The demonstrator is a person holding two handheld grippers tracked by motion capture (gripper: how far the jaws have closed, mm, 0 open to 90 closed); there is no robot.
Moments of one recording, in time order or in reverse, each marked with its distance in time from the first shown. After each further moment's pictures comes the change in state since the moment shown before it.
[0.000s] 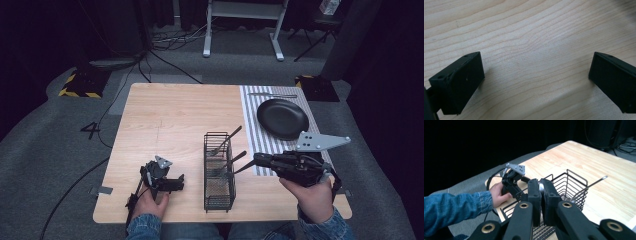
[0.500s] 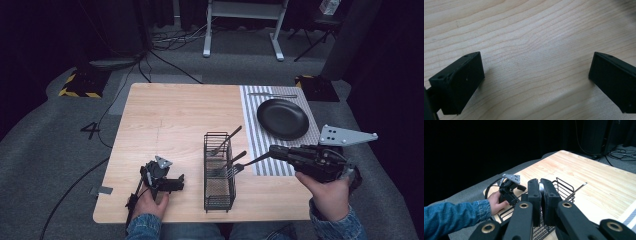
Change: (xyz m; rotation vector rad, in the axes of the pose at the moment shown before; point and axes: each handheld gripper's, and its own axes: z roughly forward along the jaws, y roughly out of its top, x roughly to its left) left arm 0.000 0.000 0.000 0.000 0.002 0.003; right arm -0.010 0.008 -0.033 -0.072 -0.029 0.029
